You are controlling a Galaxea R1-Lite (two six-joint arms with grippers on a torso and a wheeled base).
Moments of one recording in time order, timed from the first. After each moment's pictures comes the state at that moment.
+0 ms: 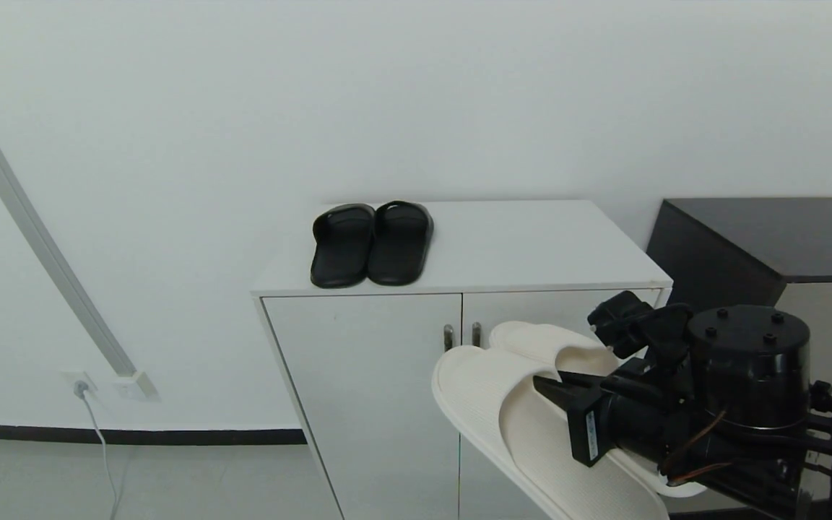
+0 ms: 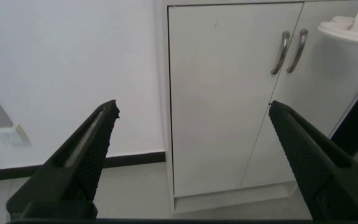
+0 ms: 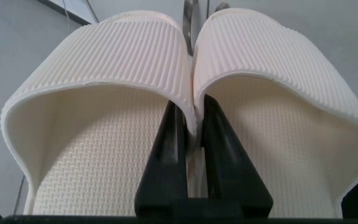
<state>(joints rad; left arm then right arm) 0.00 0.00 0.00 0.00 -0.08 0.01 0.78 1.62 -0.58 -0.73 -0.11 0.10</state>
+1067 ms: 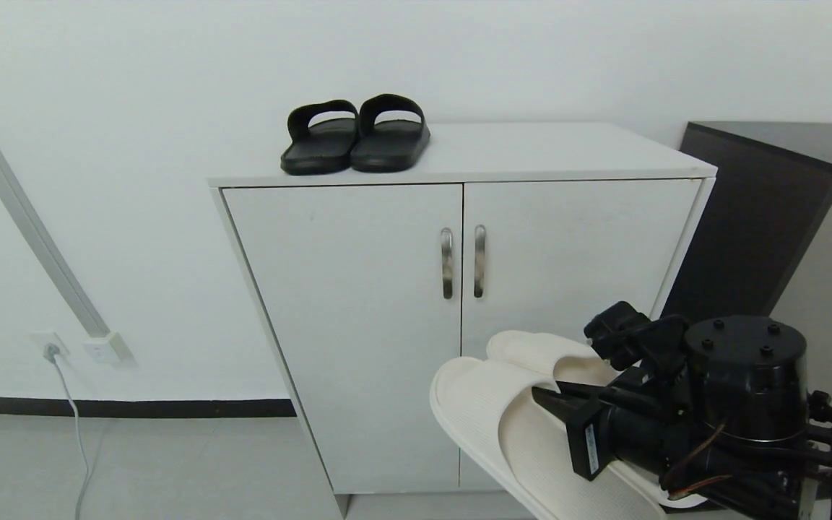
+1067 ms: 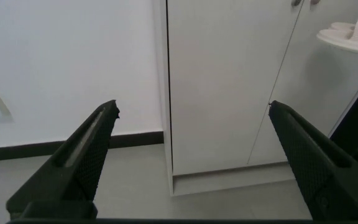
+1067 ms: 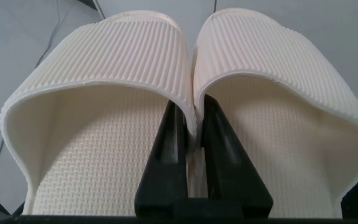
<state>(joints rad) 0.00 0.00 0.00 0.00 -0.08 0.00 0.80 1.63 -0.56 -0.73 -0.11 0.09</state>
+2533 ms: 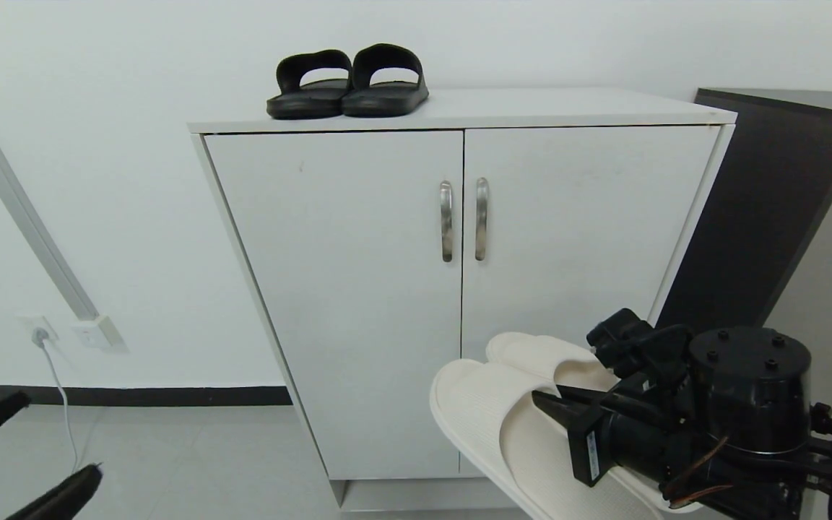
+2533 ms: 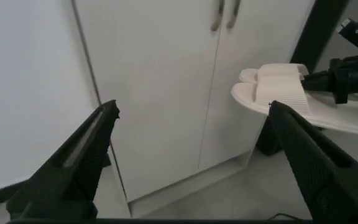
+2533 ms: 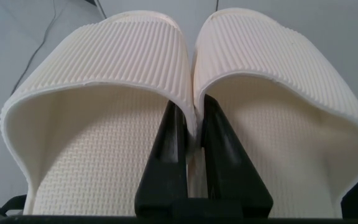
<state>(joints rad) -0.08 0.65 -0.33 -0.27 -0.38 0.00 0.80 1.64 -0.52 -0.81 -0.10 0.09</state>
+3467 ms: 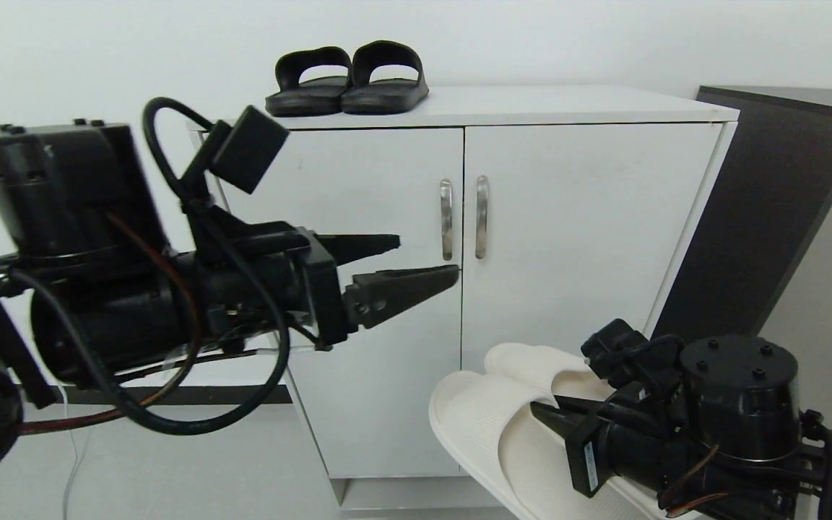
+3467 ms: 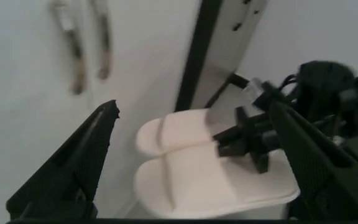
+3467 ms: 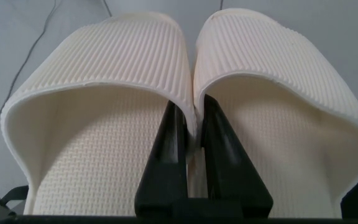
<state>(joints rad) -0.57 1.47 -0.87 -0.57 -0.47 -0.09 0.80 1.66 -0.50 -0.81 -0.09 0.09</state>
